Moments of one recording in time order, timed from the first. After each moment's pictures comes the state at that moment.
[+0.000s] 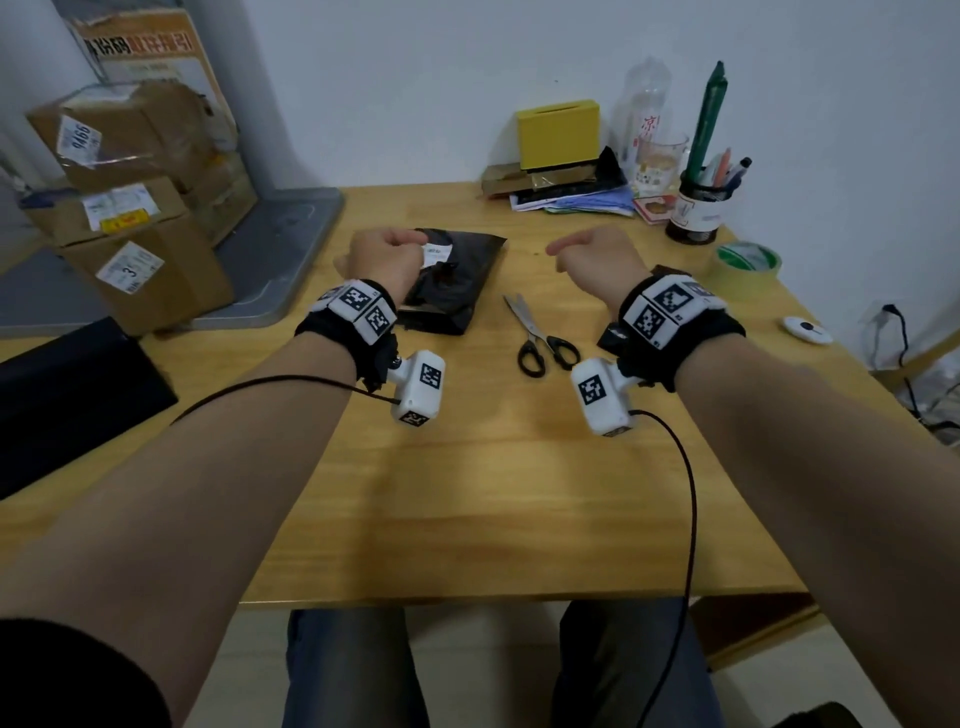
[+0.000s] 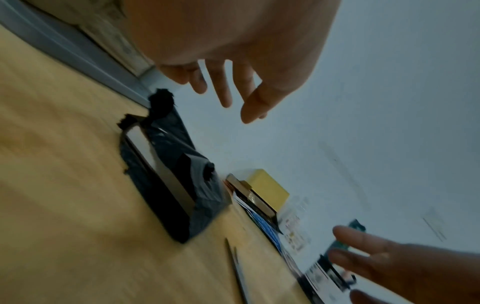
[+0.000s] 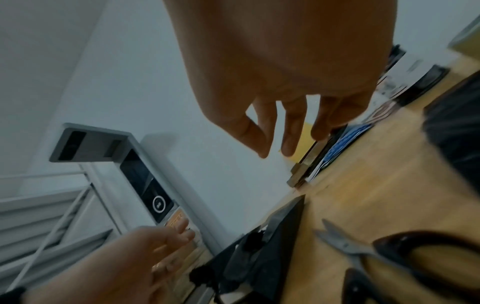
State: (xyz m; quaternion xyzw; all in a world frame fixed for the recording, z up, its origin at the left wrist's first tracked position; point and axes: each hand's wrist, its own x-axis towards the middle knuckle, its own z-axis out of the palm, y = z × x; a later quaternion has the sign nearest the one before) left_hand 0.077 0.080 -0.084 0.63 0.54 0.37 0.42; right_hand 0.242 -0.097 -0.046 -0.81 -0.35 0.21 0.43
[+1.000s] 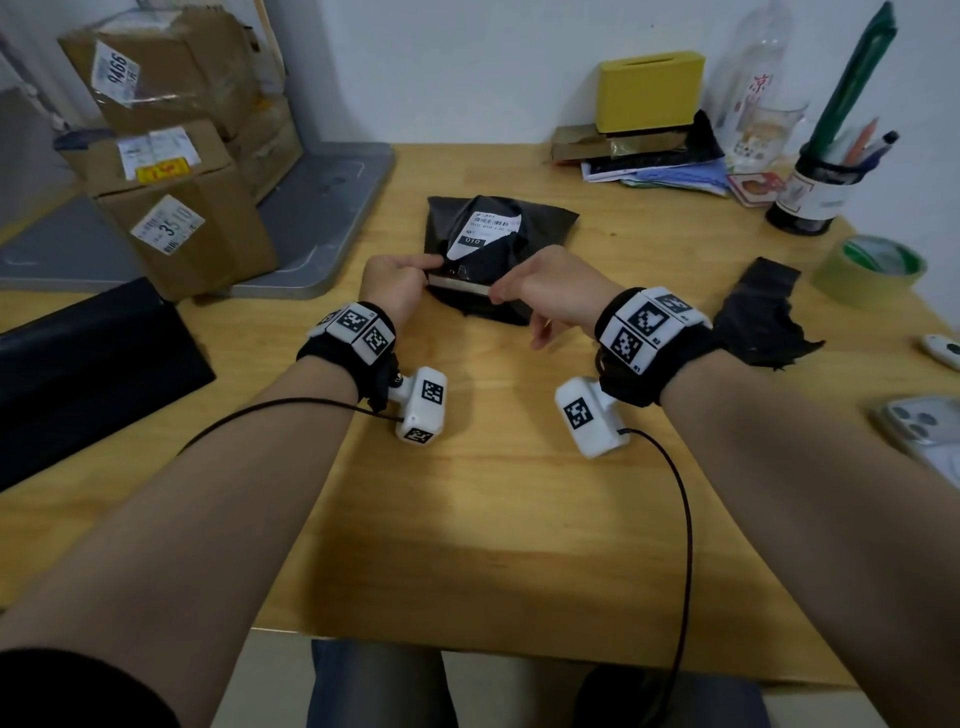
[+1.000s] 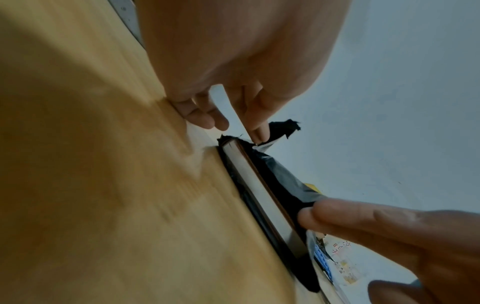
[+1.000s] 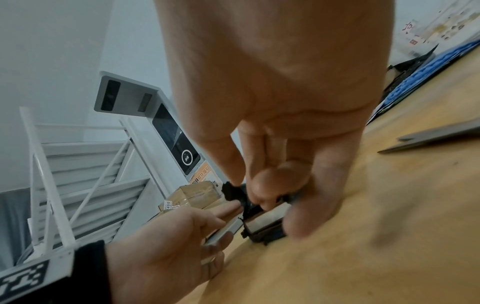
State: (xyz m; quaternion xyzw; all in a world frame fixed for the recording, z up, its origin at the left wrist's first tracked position) left_hand 0.022 0.101 -0.121 0.61 0.52 0.34 0.50; right_hand 0.172 -0.011 -0.087 -0.74 -0.45 0.38 0.32
